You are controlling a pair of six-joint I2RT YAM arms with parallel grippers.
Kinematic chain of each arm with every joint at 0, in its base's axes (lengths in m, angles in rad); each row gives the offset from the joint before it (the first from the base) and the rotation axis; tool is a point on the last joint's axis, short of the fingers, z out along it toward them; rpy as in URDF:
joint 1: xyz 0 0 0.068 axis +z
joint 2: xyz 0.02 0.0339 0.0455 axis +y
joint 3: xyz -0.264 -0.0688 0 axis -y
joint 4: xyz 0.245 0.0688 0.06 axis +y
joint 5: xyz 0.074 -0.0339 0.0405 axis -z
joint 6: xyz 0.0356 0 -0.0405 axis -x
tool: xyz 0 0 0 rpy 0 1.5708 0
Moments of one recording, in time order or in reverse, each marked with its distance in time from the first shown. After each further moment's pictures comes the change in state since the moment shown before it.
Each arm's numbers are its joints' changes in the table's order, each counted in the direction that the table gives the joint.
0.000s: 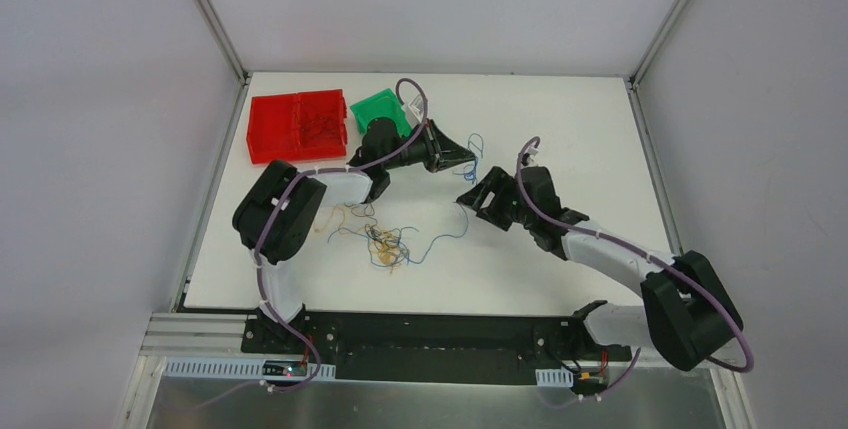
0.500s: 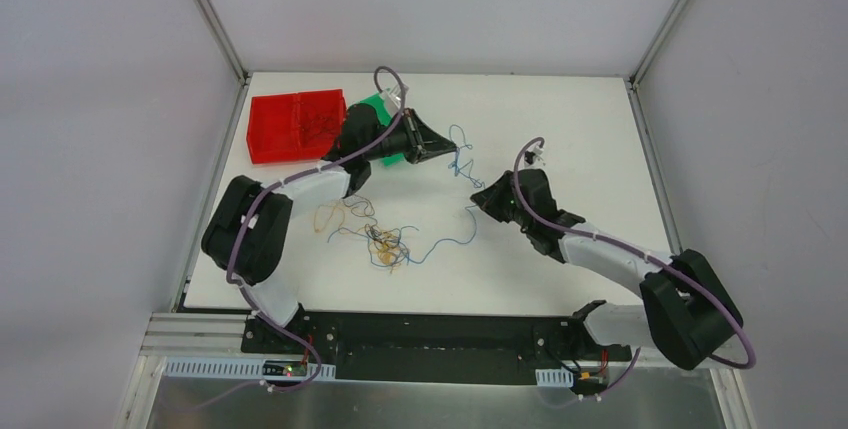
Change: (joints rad) left arm 0.042 -0.179 -0.013 0.212 -0.001 -0.102; right arm 0.054 0.081 -0.003 -0.150 0.231 -0.014
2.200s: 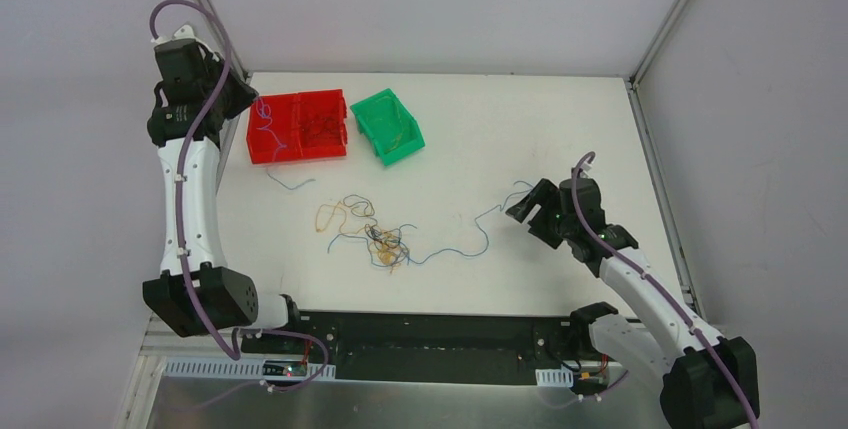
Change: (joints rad) left arm 0.750 -0.374 0.543 1.321 -0.512 -0.744; right arm -0.267 -0.406 -0.037 0.598 -0.095 0.109
